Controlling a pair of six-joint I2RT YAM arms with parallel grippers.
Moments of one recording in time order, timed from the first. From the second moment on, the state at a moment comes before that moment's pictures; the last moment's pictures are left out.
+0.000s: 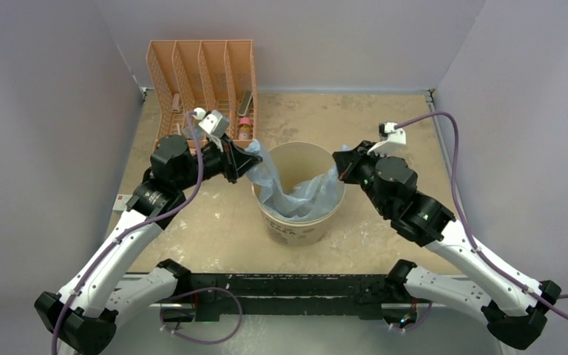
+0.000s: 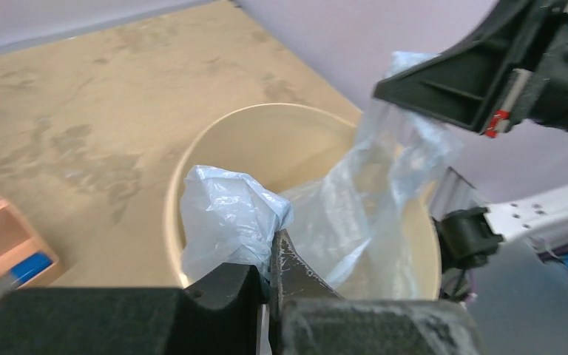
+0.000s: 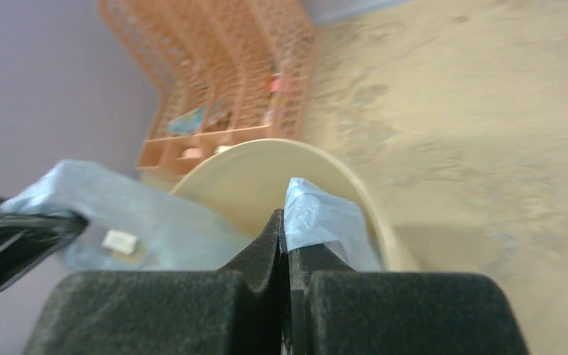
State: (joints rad) left arm -0.50 0.92 0.97 -0.14 0.49 -0.33; right arm 0.84 0.86 0.99 -0.31 0.43 0.65
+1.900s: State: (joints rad) left arm -0.39 0.57 0.42 -0.15 0.42 -0.56; right arm 0.62 1.07 0.76 -0.25 0.22 0.62
